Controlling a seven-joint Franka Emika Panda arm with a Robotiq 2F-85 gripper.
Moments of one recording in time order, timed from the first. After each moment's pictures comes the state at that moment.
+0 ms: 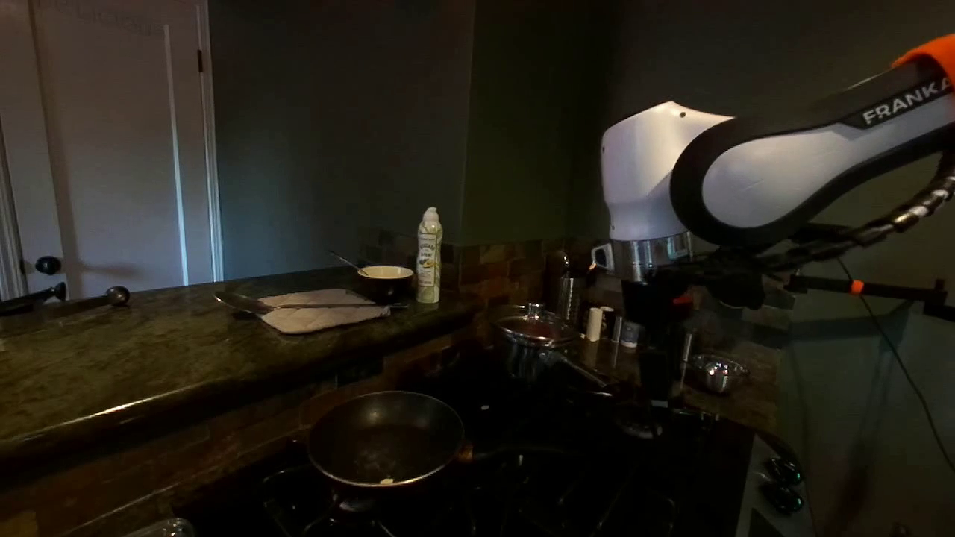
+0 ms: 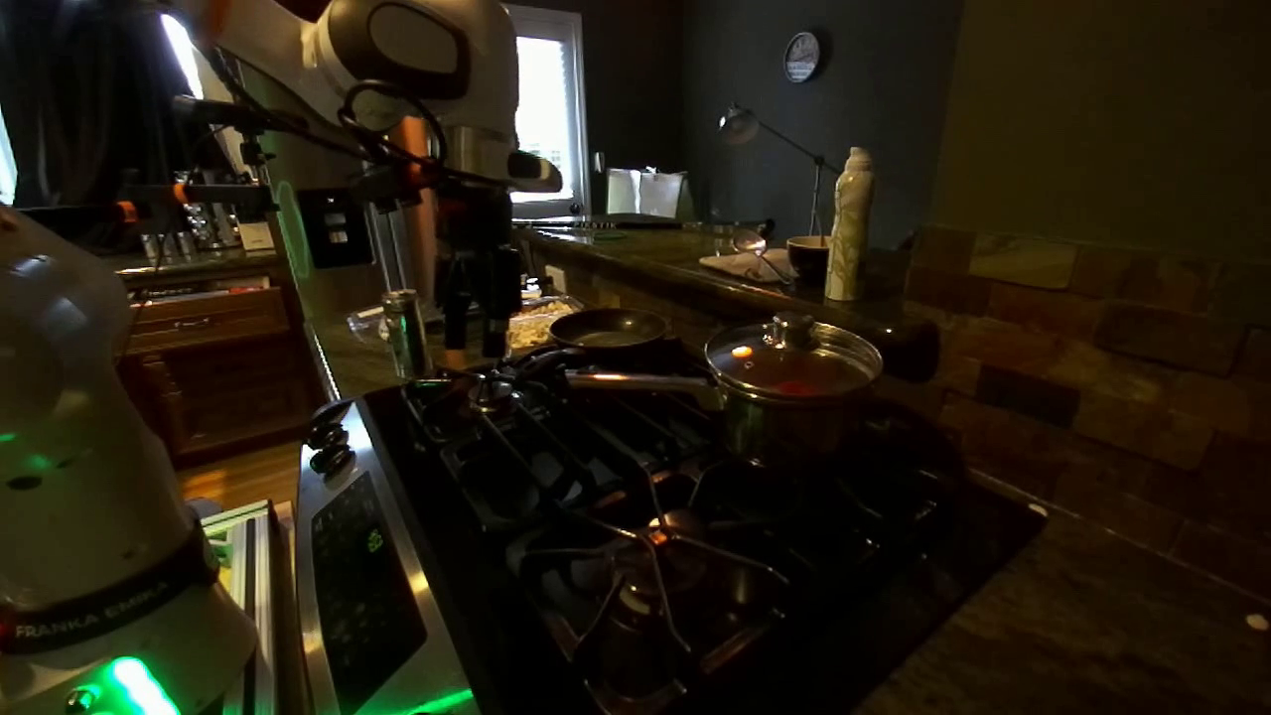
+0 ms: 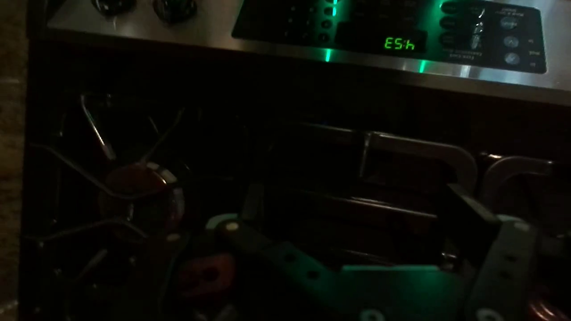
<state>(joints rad) 0.02 -0.57 0.08 -2.65 -0.18 1.89 -0.01</state>
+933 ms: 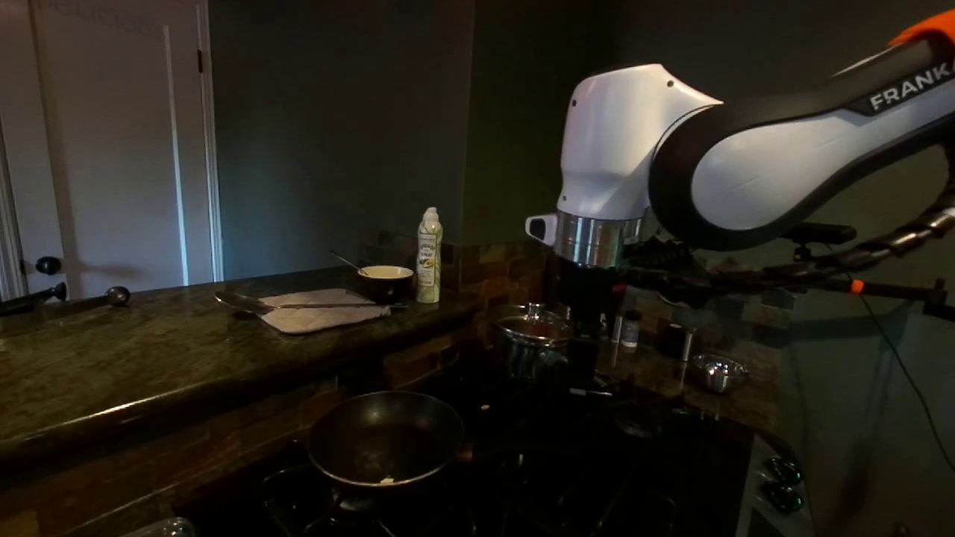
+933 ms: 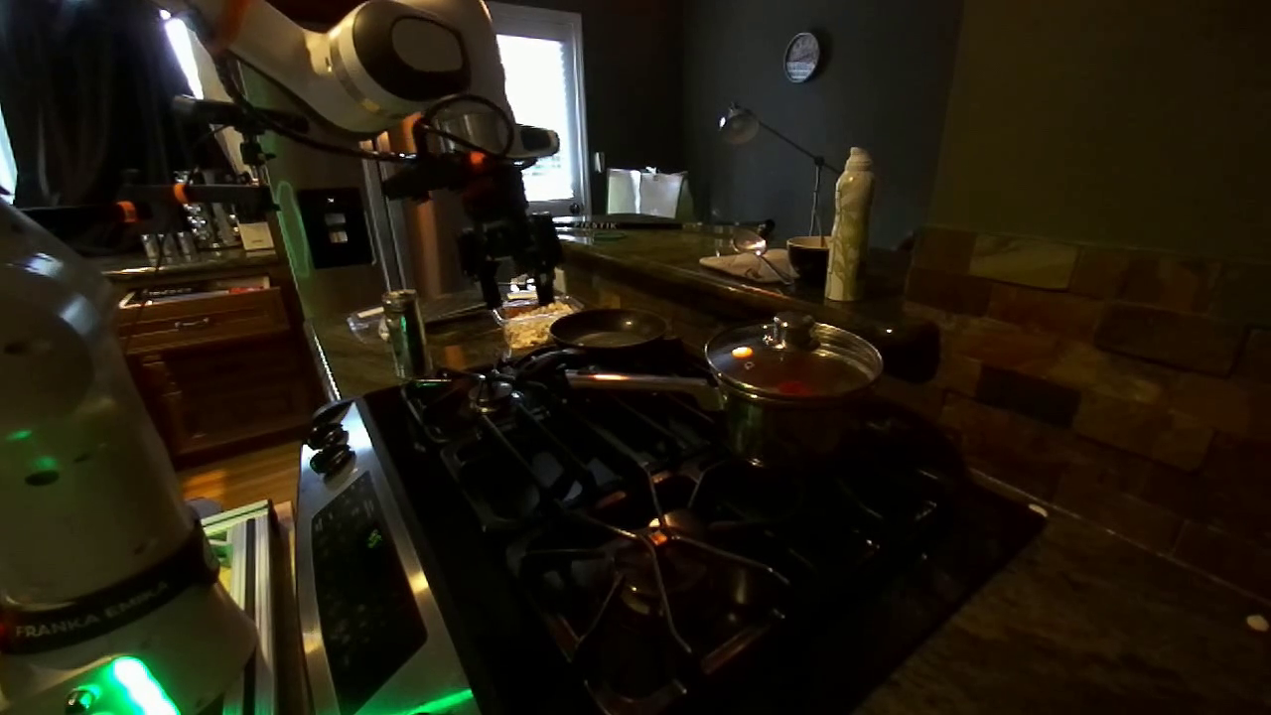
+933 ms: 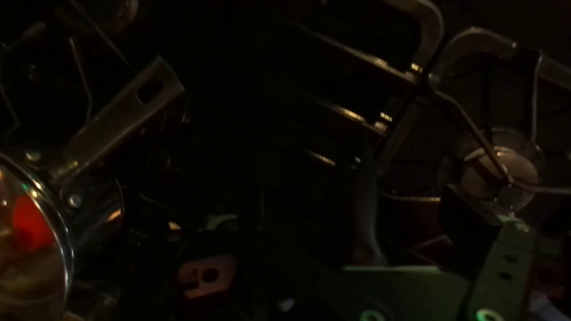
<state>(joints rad) 0.13 -0.48 0.13 -2.57 -0.18 2.15 -0.10</state>
